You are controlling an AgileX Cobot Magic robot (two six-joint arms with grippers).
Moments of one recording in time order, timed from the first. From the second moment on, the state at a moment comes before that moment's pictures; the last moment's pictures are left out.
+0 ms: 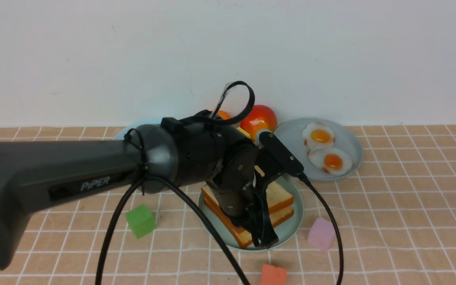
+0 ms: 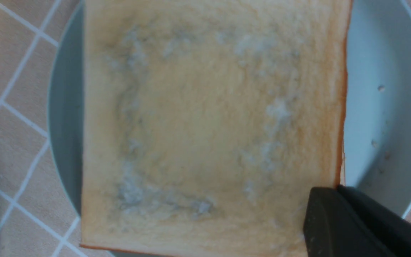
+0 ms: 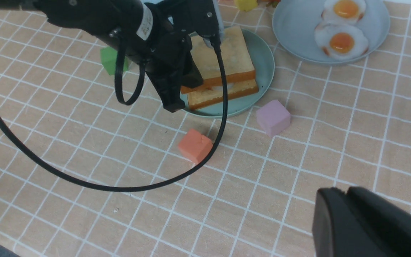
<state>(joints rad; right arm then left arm) 0.17 0.56 -0.99 0.33 1.17 -0.16 -0.74 1.96 -1.41 0.11 0.63 0.18</state>
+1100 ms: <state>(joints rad) 0.17 0.50 -0.99 0.26 1.17 -0.13 -0.74 1.01 -1.03 -0.28 0.45 0.21</state>
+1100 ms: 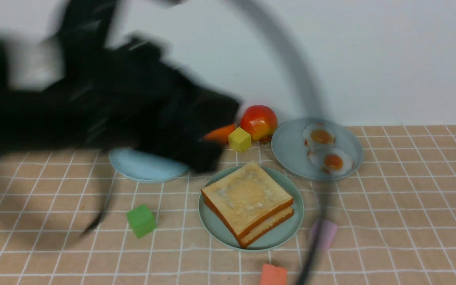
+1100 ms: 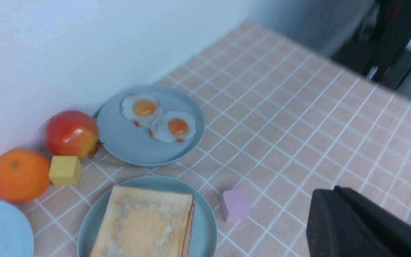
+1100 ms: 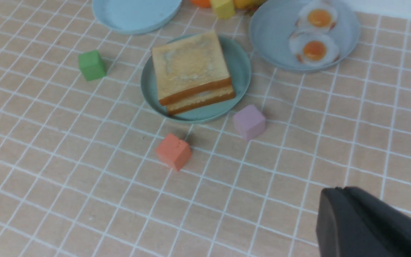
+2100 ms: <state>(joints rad) 0.17 0.21 -0.30 0.24 0.38 0.13 -0.74 0.28 -0.21 -0.35 -0.06 0.21</state>
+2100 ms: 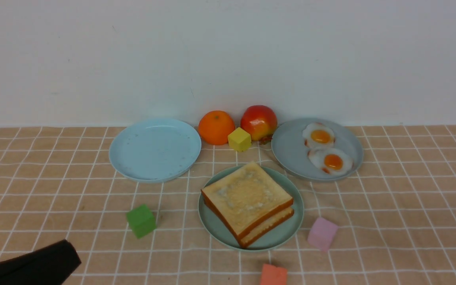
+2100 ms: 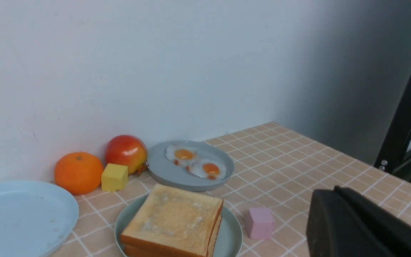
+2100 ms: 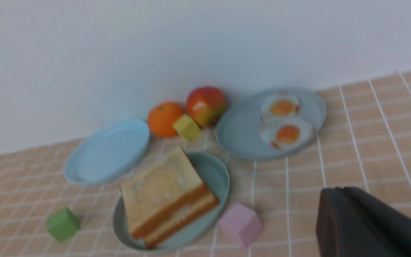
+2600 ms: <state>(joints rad) 0.01 0.04 -0.06 0.14 0.38 0.03 -0.74 0.28 -0.21 -0.35 -0.06 0.21</state>
